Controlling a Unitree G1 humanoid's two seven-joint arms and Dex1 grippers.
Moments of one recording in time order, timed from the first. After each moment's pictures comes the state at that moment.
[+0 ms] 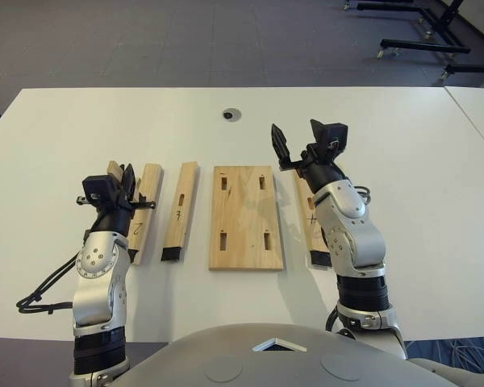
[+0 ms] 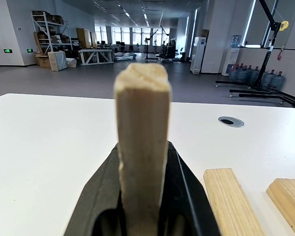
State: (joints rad) left arm 0.22 0.14 0.18 -0.35 -0.18 0.18 -0.11; right arm -0.14 -0.03 0.04 -0.26 0.21 0.36 0.13
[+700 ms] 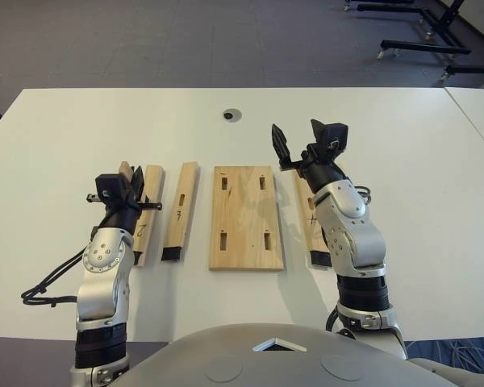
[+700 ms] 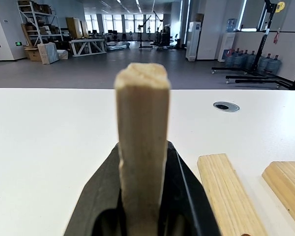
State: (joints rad) left arm 0.19 0.16 0.13 -0.32 -0.14 0.24 -0.11; right arm -0.14 -0.03 0.04 -0.26 0.21 0.36 0.13
